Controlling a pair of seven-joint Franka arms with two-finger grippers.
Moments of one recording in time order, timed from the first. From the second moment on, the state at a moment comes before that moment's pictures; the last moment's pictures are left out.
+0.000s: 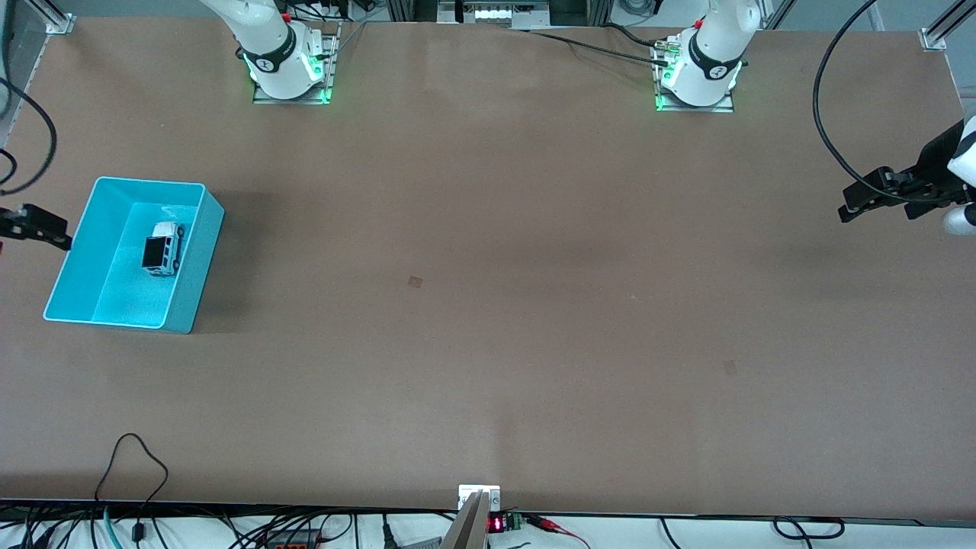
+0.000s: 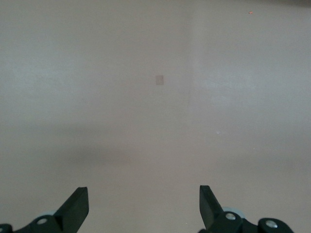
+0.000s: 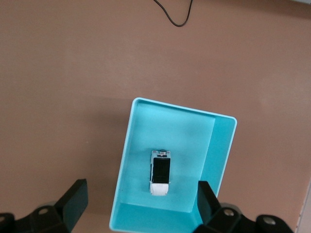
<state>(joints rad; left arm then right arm) 0.11 0.05 -0.09 -1.57 -0.02 1.64 -0.05 0.06 0.17 -0.26 -1.54 -0.03 1.75 -0.32</state>
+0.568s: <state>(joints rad) 0.11 0.05 -0.09 -1.57 -0.02 1.64 -0.02 0.08 0.12 -0.19 -1.50 0.02 1.59 -0.19</state>
